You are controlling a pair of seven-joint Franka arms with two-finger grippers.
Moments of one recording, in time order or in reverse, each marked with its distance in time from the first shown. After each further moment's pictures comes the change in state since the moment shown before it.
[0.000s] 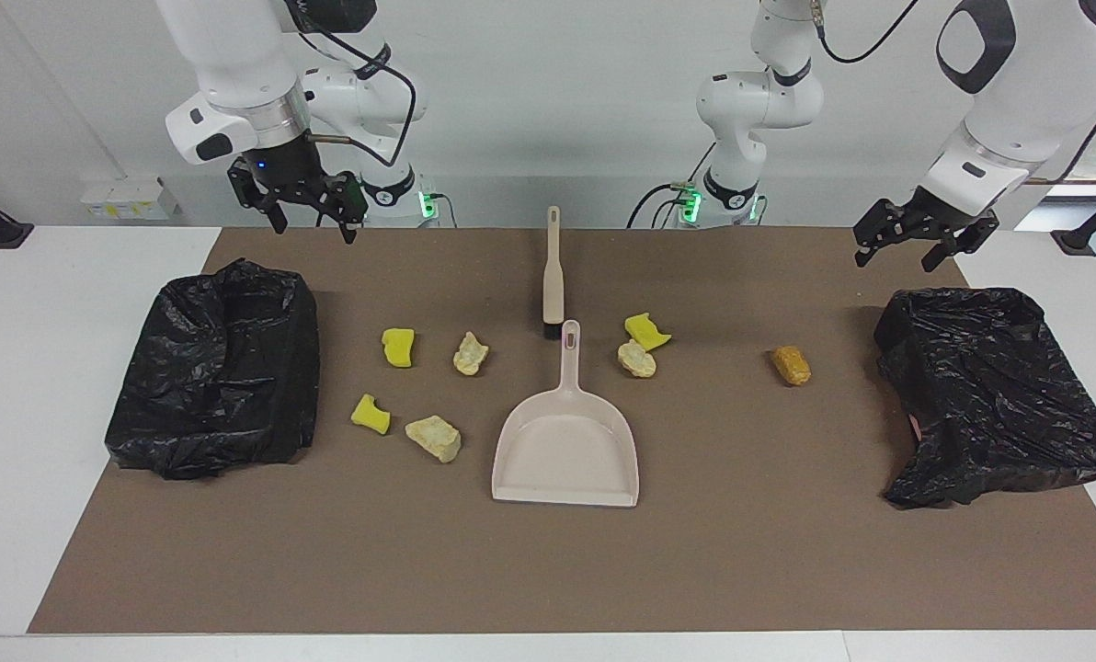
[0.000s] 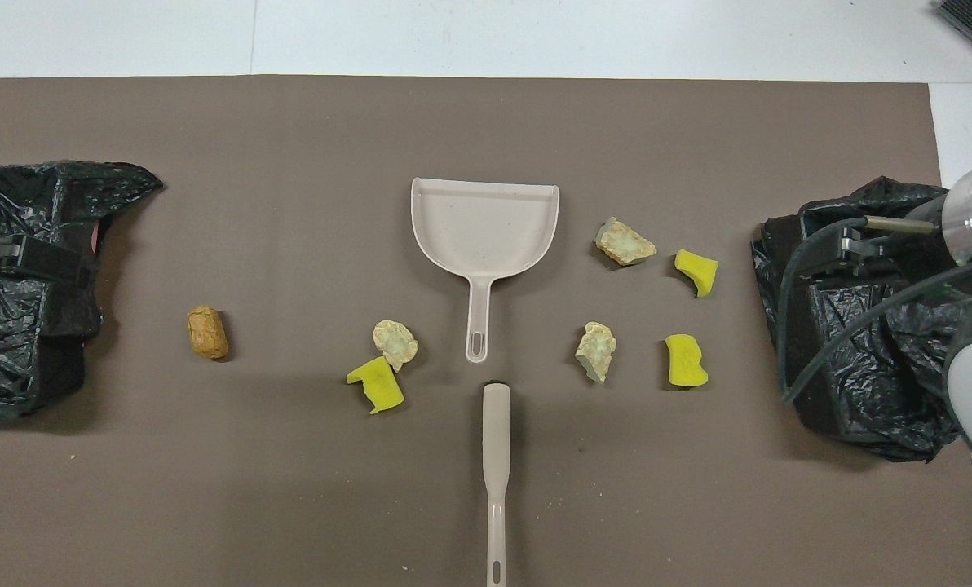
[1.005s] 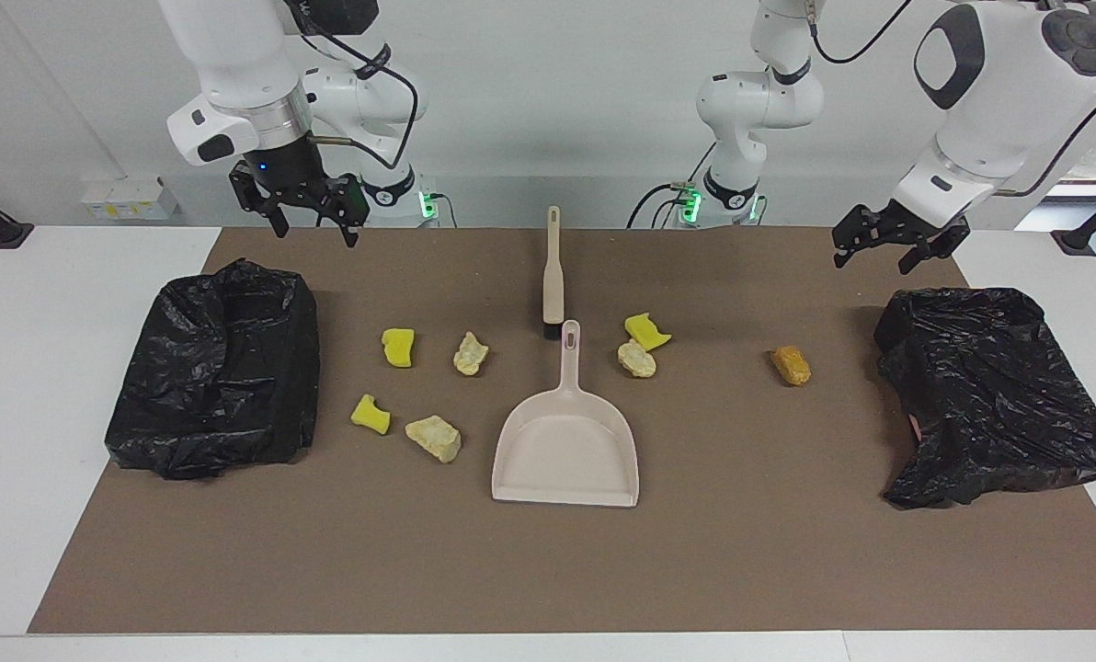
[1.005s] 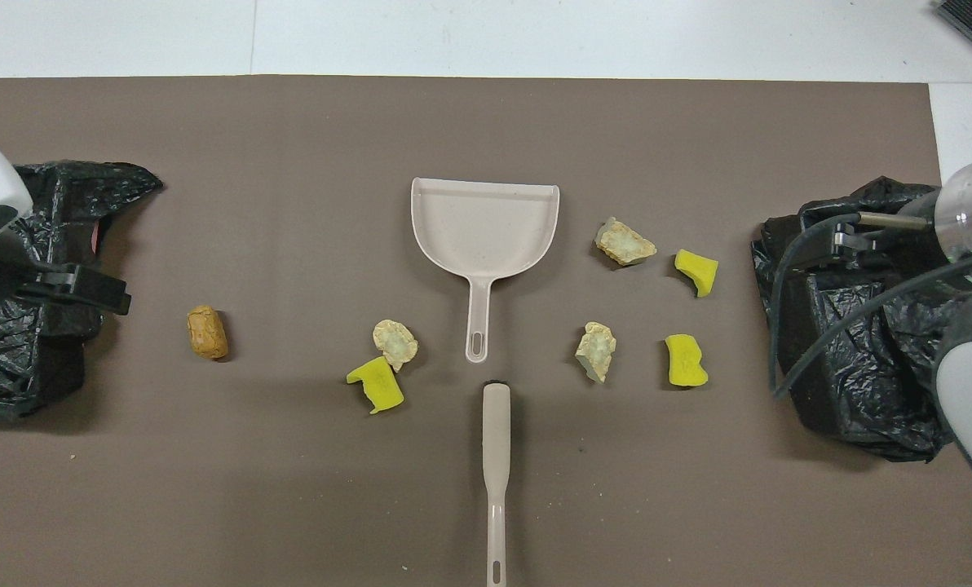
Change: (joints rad) left arm -0.034 -0.048 -0.025 -0.156 -0.002 0.073 0.001; right arm 0.006 0.002 0.002 -0.008 0.002 0.042 0.000
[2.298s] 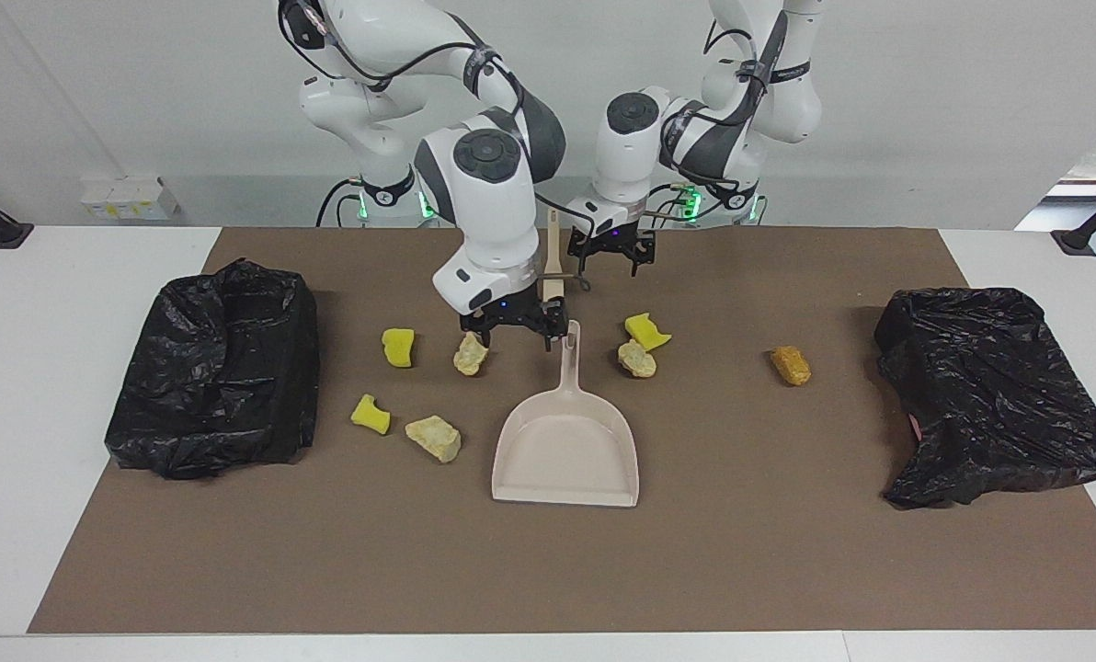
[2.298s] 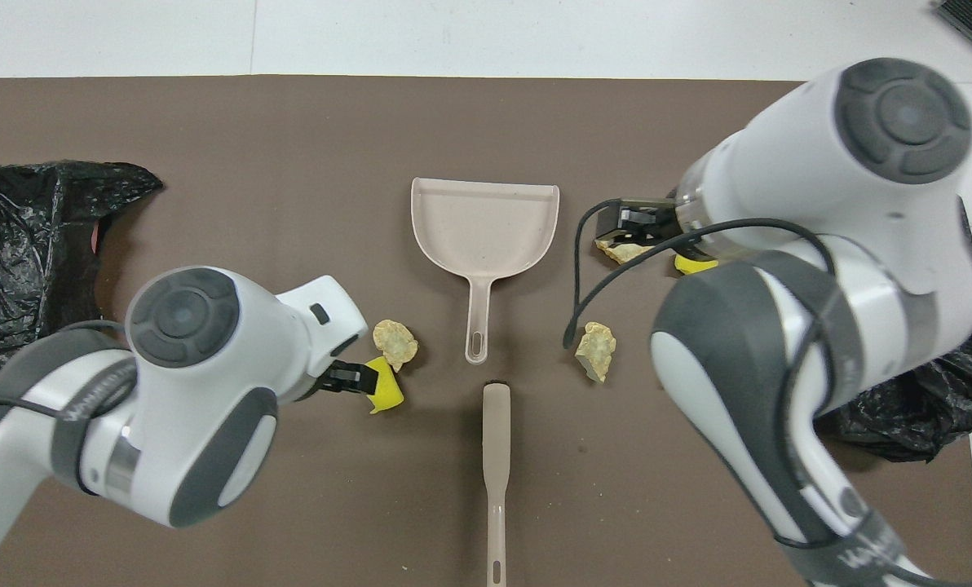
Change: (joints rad) left arm -0.744 -0.044 -0.015 -0.547 -0.001 0.565 -0.718; right arm 0.395 0.375 0.002 -0.003 -0.011 0.426 0.354
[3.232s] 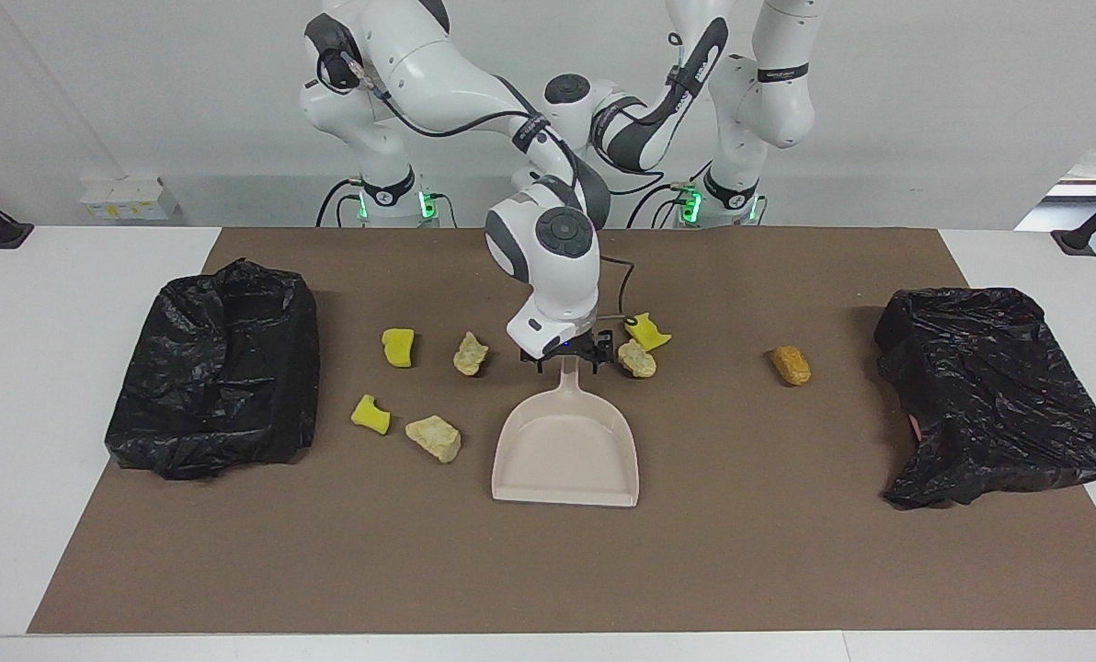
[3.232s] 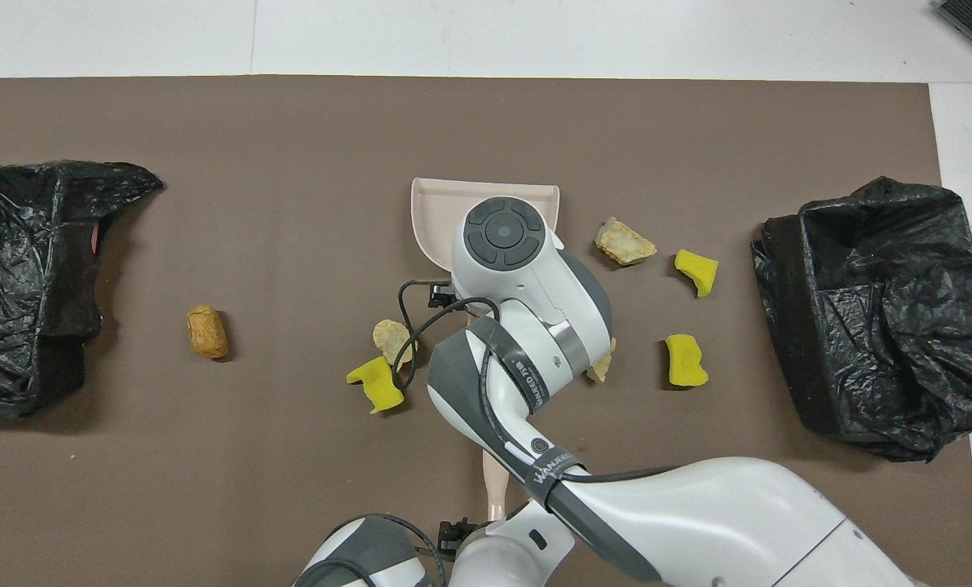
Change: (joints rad) left arm -0.271 0.035 0.002 -0.117 0.000 0.215 -0.312; right arm 0.087 0.145 0.003 -0.031 -0.003 0.106 0.015
